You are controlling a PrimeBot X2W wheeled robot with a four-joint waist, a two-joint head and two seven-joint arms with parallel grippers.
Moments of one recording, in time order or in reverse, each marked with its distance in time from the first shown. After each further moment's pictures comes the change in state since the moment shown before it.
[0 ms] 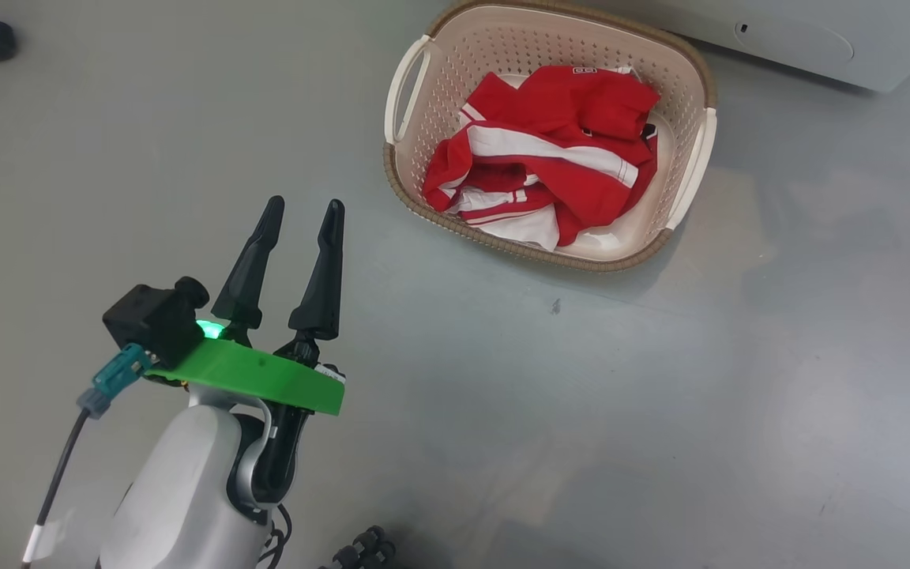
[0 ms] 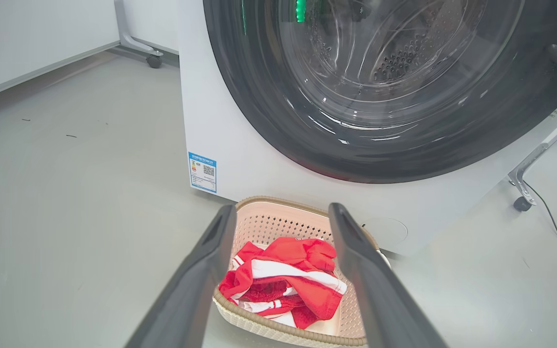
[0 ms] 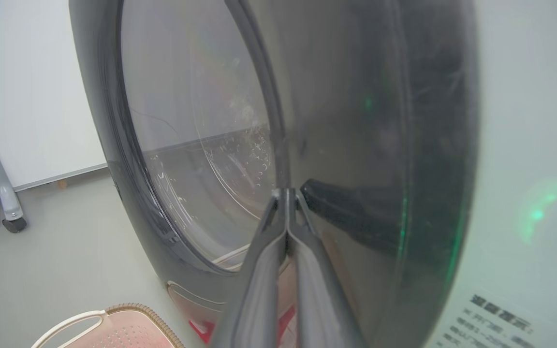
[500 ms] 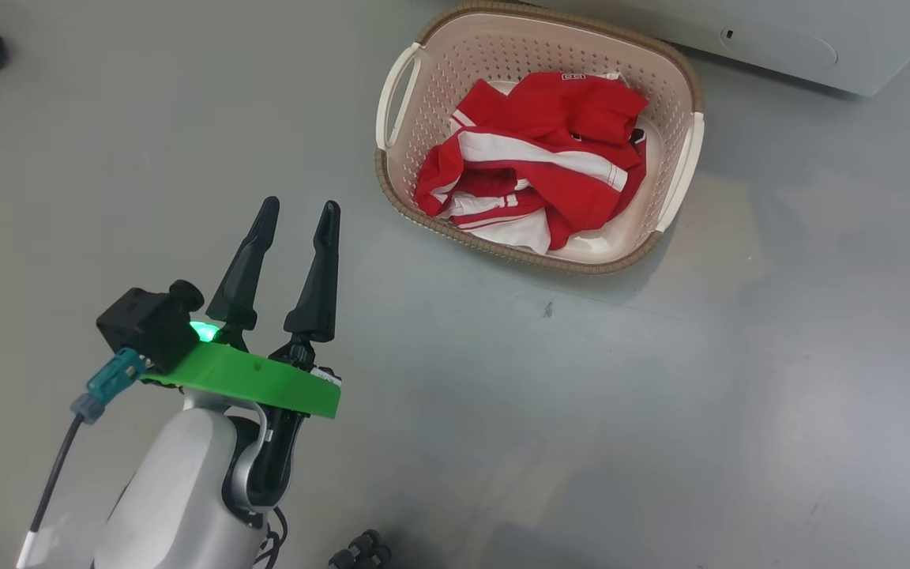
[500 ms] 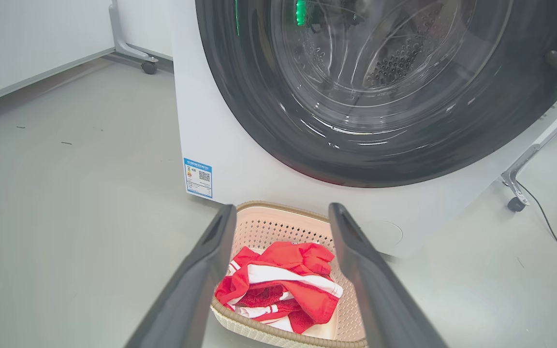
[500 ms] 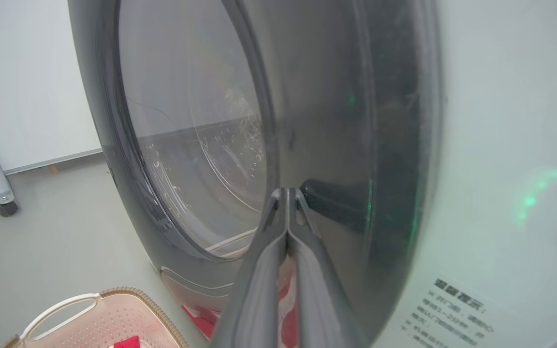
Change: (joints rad) left arm 0.016 0.009 0.007 -0.020 0.008 0.000 0.000; right arm 0.052 -0.034 0.012 -0.097 0.012 0.005 0.072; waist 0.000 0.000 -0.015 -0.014
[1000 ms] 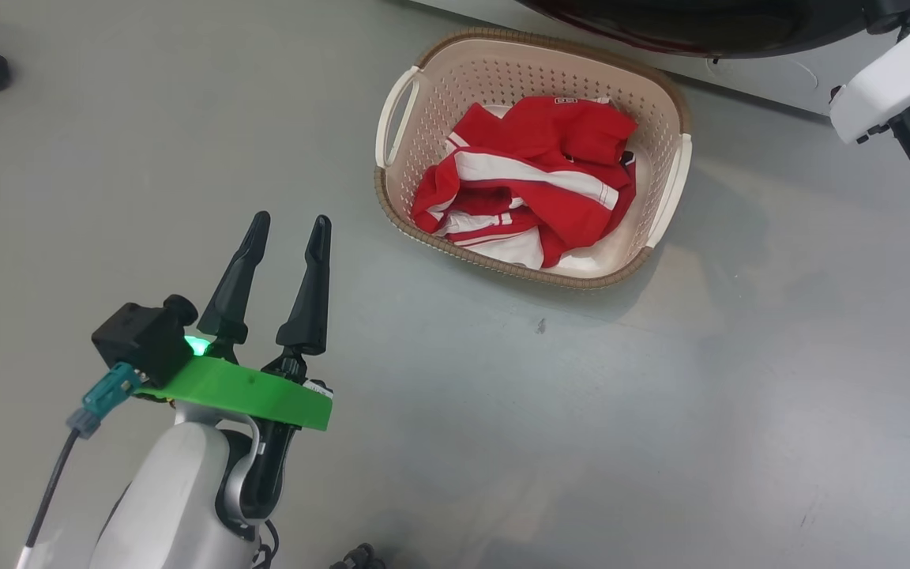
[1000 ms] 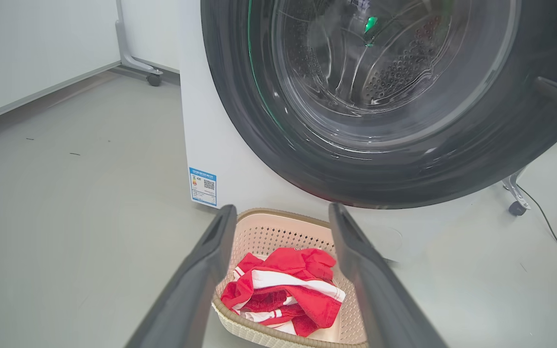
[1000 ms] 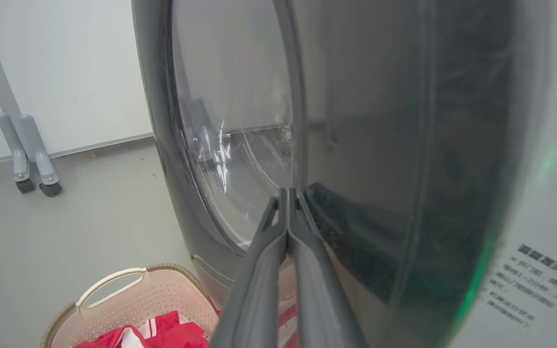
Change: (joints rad) left arm 0.027 0.005 0.014 -0.005 0.026 0.000 0.000; right arm 0.150 0.037 0.036 -0.096 -0.004 -0.006 0.003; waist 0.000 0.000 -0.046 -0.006
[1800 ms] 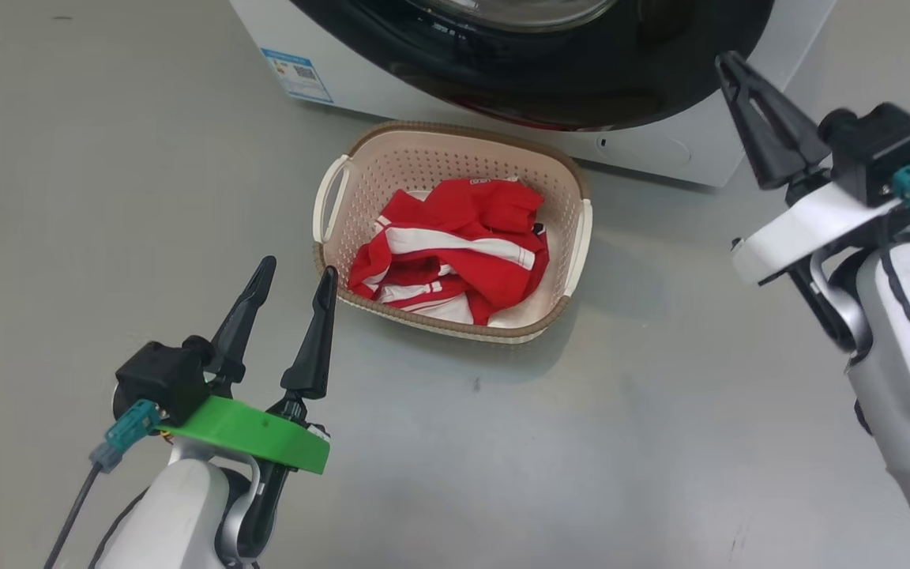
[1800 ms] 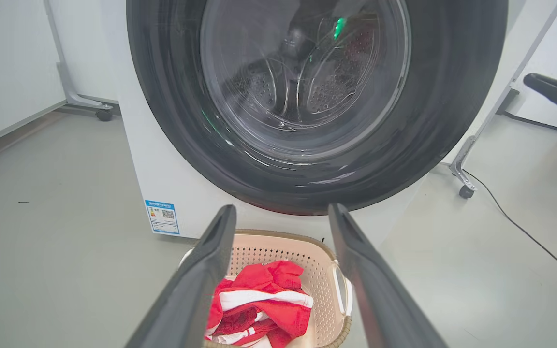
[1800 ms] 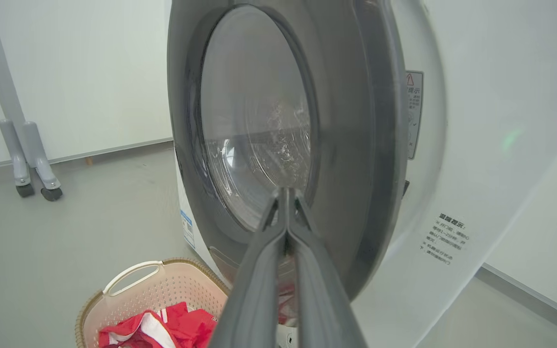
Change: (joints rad) left arm 0.073 0.042 -0.023 0.001 0.098 0.000 0.000; right arm 0.318 0.138 -0.058 -0.149 -0.094 -0.003 -0.045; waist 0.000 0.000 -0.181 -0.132
